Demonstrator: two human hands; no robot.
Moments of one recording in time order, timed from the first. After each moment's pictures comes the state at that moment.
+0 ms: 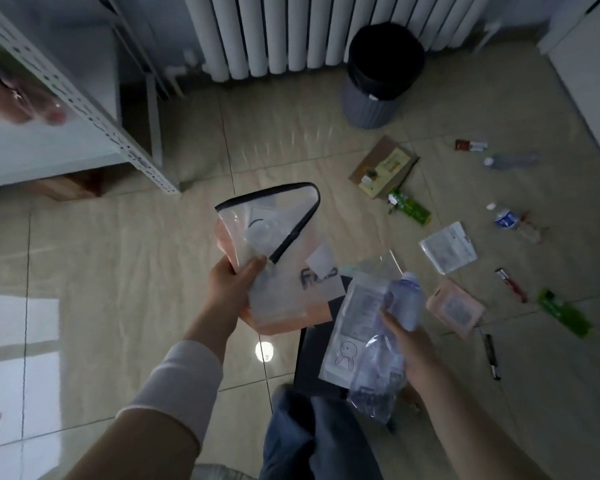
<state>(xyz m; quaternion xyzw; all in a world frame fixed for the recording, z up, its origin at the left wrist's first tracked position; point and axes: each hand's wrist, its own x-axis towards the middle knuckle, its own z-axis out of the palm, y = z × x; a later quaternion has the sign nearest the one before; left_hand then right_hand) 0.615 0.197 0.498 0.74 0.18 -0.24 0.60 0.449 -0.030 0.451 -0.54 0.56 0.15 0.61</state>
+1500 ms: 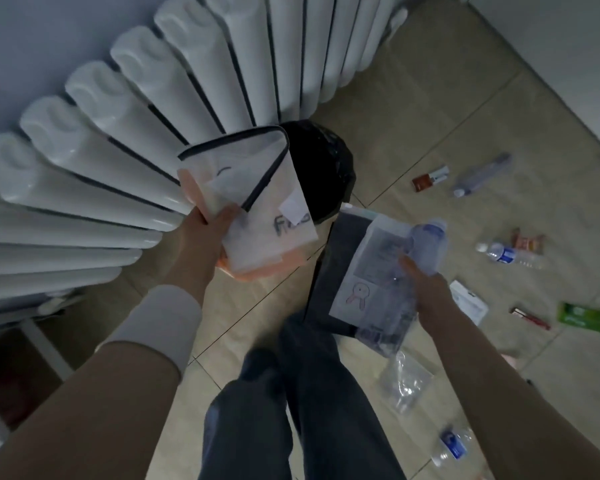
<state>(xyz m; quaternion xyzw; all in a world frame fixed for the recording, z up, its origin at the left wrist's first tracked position) 1.258 -0.240 0.434 0.82 0.01 -0.34 0.45 0.973 -0.398 0.421 -0.33 0.74 -0.05 0.59</state>
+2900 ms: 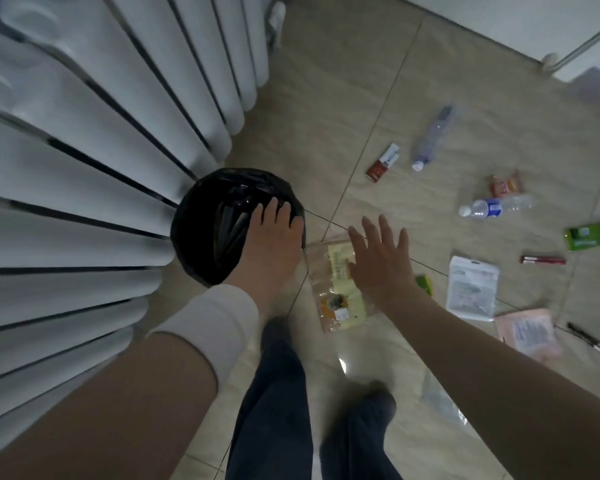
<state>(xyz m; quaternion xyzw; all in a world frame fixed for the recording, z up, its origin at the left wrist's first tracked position) 1.208 -0.448 0.347 0.67 -0.70 -0.18 -0.17 1.032 -0.470 0.324 -0.81 0.50 0.28 0.11</state>
